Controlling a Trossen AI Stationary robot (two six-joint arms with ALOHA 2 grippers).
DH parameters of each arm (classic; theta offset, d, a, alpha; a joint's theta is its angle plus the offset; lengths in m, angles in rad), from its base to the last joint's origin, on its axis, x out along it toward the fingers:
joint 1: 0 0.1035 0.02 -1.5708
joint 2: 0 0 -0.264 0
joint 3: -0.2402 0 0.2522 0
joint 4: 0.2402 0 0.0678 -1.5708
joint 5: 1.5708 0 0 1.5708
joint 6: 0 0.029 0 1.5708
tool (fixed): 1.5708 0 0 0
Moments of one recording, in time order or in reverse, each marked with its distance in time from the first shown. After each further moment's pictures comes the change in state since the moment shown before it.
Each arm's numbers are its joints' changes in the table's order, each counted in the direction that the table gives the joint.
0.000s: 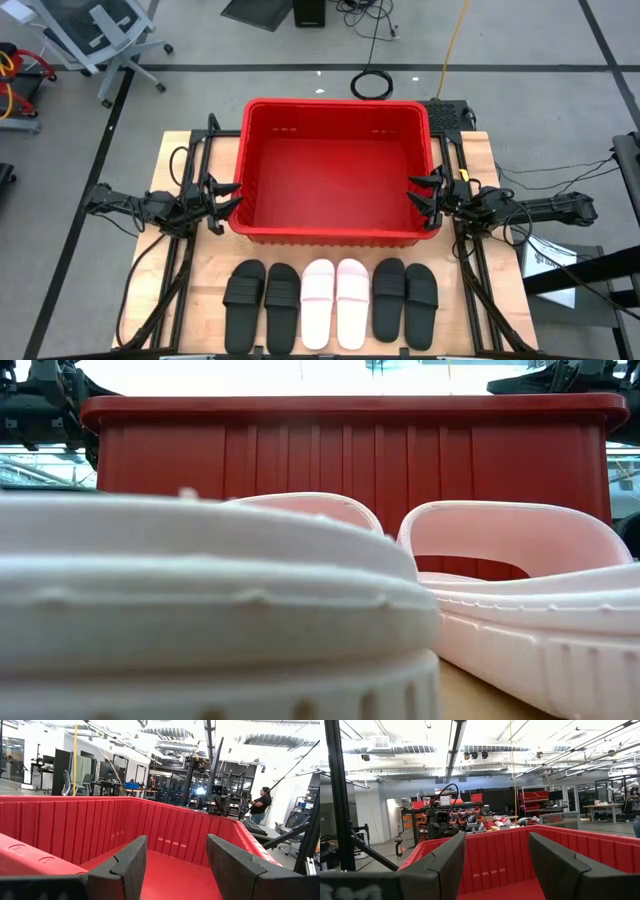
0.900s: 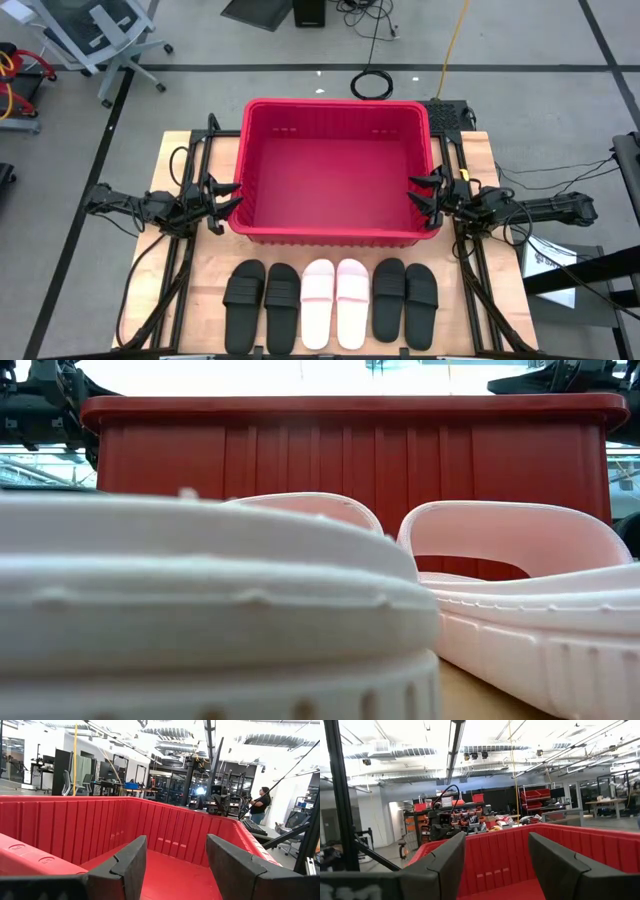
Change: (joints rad) left arm 0.000 0.000 0.000 0.000 0.000 0.000; right arm 0.000 0.000 0.000 -0.001 -0.001 0.048
